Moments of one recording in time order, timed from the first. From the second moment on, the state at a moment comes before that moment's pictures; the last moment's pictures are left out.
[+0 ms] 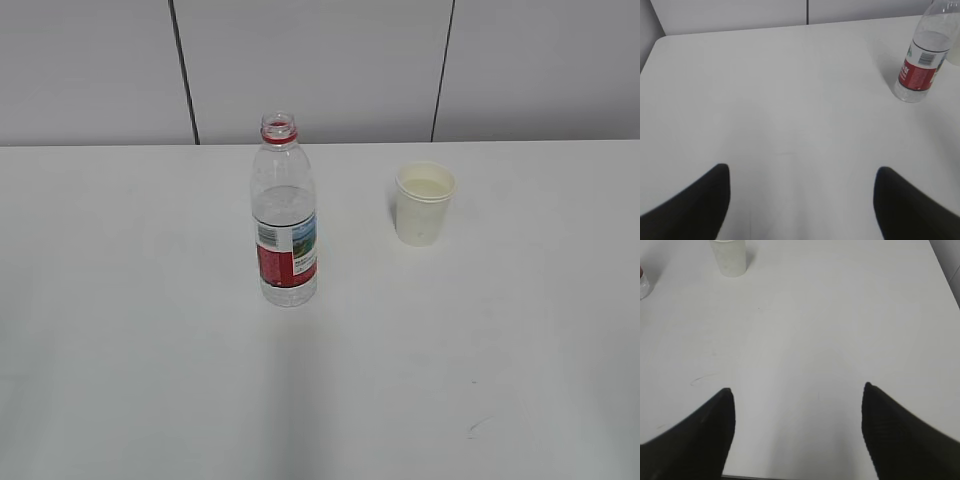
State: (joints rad) left arm -0.02 -0.01 -0.55 -0.04 1.08 0.10; right arm -0.09 -0.02 -0.43 0.06 1.07 -0.15
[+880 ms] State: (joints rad) left arm -0.02 -0.01 -0.55 -0.04 1.08 0.10; right arm -0.09 -0.02 -0.43 0.06 1.07 -0.15
